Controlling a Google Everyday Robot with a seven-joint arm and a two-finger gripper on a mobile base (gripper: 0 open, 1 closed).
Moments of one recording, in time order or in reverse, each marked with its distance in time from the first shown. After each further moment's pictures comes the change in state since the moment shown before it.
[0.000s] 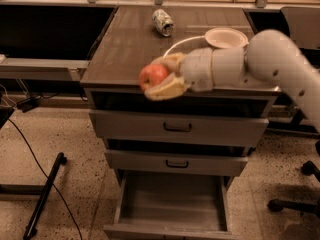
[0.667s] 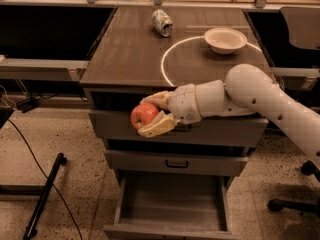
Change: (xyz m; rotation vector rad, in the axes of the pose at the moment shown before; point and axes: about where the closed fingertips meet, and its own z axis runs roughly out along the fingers) arm 0.064 0.076 0.039 -0.163 0.062 0.040
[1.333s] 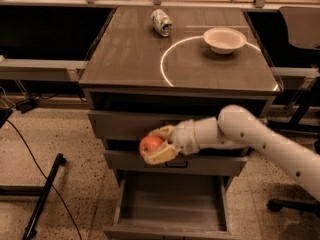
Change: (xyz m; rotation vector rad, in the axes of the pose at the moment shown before) arm 0.123 0.020 0.038 -0.021 0.013 0.244
